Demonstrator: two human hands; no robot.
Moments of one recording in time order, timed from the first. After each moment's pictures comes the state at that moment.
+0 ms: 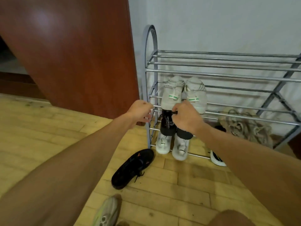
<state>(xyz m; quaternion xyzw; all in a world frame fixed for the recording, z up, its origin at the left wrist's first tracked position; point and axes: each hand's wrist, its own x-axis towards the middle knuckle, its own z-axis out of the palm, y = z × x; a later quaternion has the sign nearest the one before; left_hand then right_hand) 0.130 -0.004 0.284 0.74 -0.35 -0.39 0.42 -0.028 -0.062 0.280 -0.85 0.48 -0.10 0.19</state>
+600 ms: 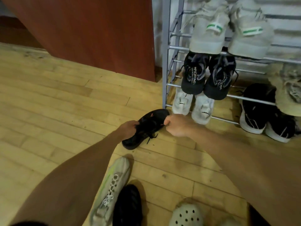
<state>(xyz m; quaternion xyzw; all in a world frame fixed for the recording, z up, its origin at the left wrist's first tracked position) 0.210 0.083 0.032 0.83 -0.33 -0.43 0.12 0.029 -0.016 0.102 -0.84 0.39 0.18 0.34</state>
